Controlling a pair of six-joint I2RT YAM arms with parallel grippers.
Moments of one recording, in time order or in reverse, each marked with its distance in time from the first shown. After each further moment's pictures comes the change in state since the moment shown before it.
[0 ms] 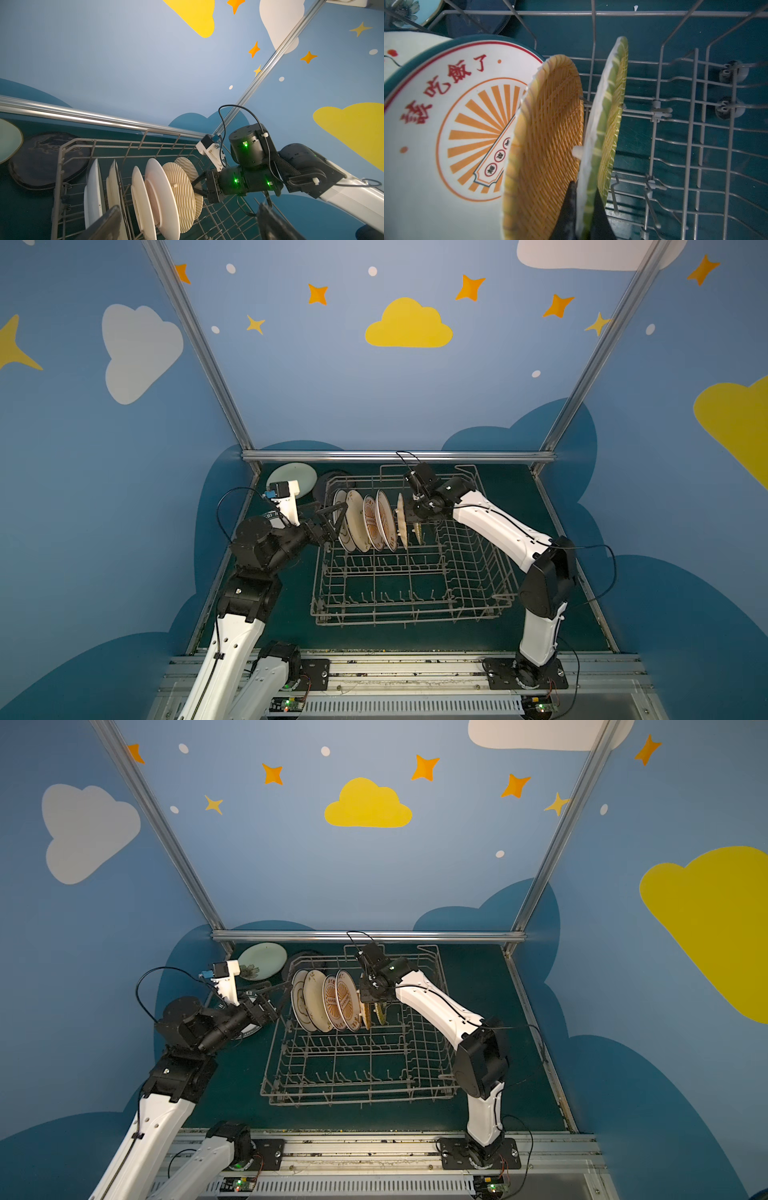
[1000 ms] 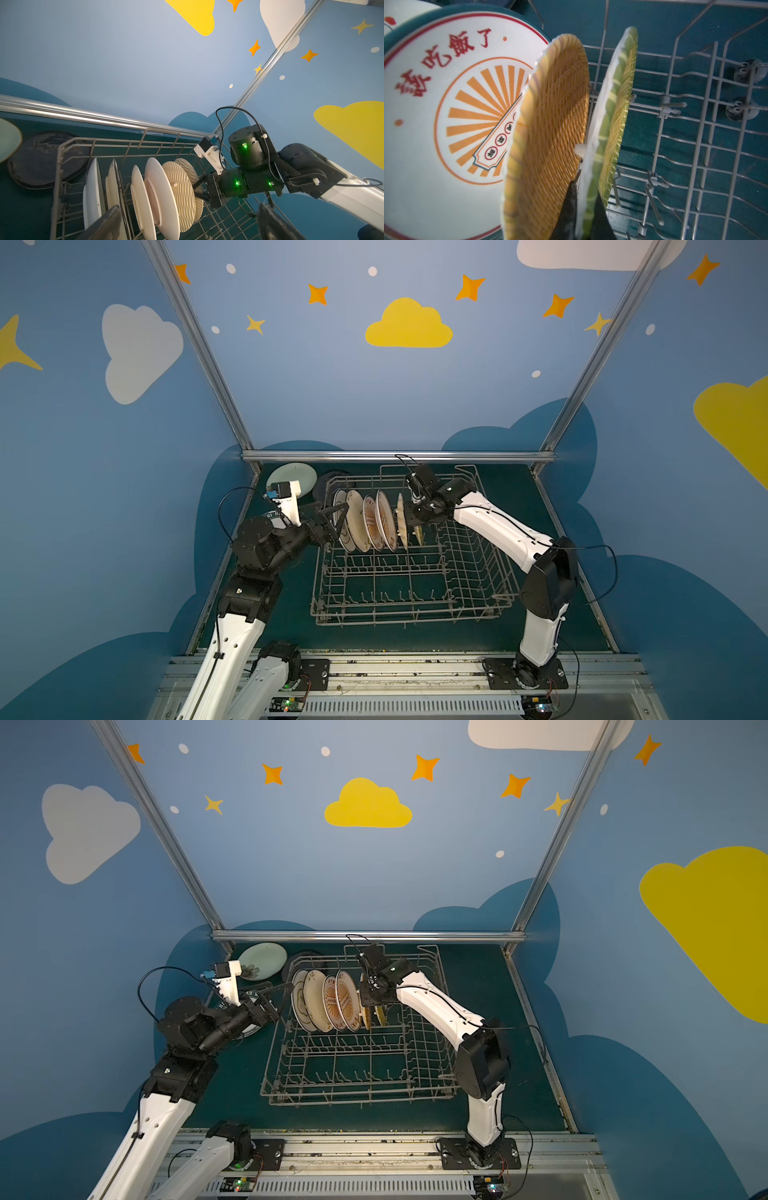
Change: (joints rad) left arm -0.011 0.001 0.000 -0.003 -0.010 0.003; right arm -0.007 -0.042 -0.078 0.024 -0.073 -0.063
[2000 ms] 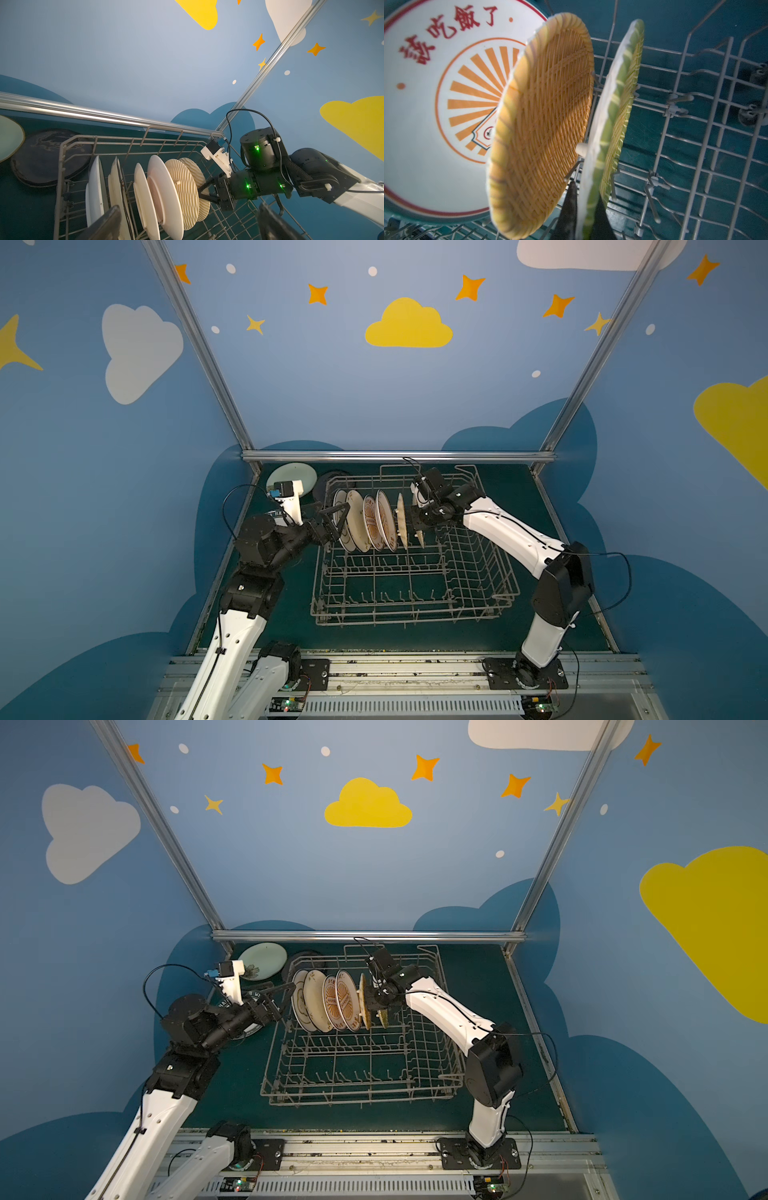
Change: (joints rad) left arm -0.002 0.023 0.000 -0.003 -0.002 0.019; right arm -0.019 -0.080 -0.136 0.094 -0.091 -0.071
